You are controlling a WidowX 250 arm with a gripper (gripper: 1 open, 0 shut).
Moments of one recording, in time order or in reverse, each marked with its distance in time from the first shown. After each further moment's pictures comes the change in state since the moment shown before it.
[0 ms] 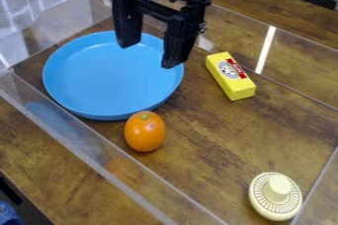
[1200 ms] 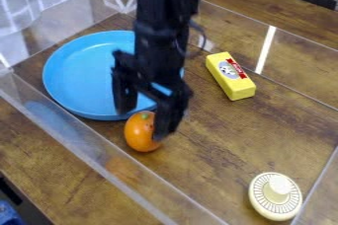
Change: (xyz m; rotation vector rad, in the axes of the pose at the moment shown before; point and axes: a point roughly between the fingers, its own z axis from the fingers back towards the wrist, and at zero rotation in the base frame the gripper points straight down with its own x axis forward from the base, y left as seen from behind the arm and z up) arm -0.007 -0.007 -0.091 0.009 0.025 -0.080
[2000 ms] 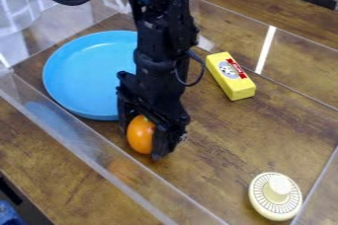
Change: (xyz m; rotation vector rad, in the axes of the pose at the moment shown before) arm 0.005 0.000 -0.018 0.010 -0.065 -0.062
